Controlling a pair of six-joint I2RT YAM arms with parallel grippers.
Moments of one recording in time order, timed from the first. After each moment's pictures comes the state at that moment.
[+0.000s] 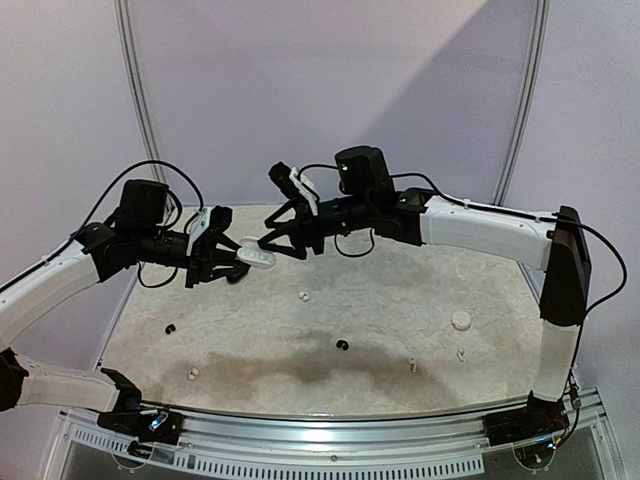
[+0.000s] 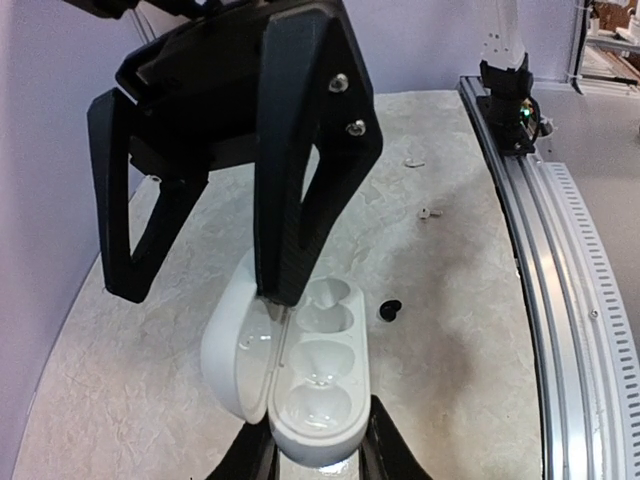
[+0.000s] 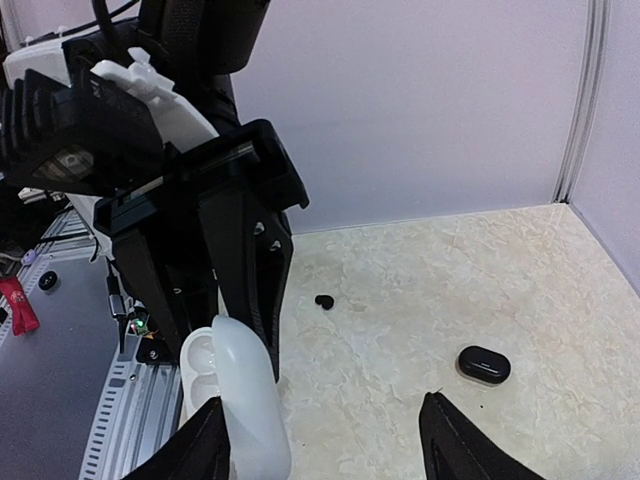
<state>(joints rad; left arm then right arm) -0.47 1.11 0.94 -0.42 0.77 0.66 0.91 1.95 1.71 -0.07 -0.62 -0.06</state>
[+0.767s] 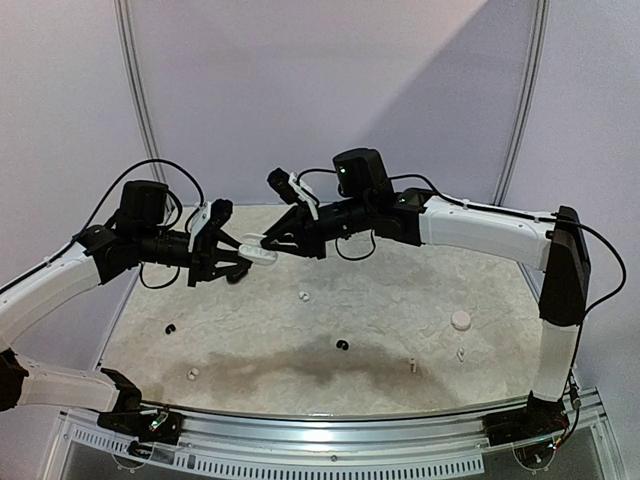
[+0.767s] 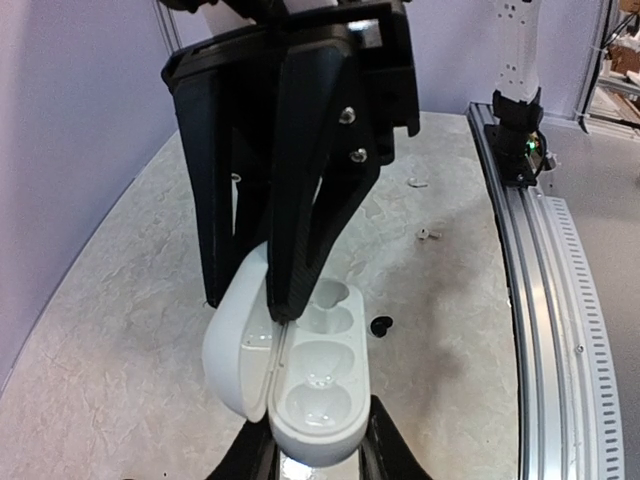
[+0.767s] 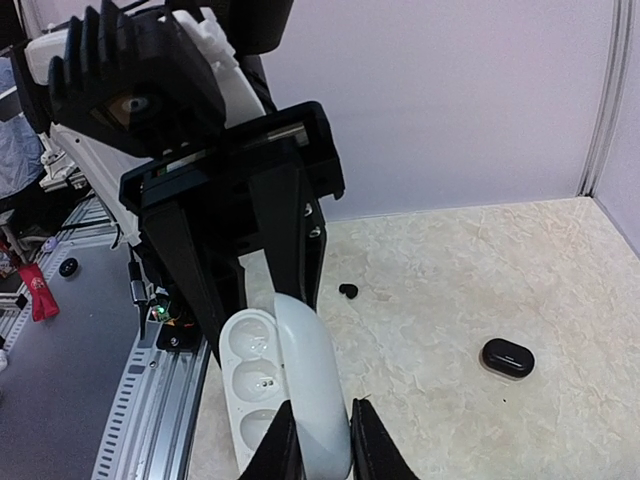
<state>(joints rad) -0.47 1.11 0.92 -0.35 0.77 0.52 0.92 1.95 1.71 -0.11 -0.68 -0.07</state>
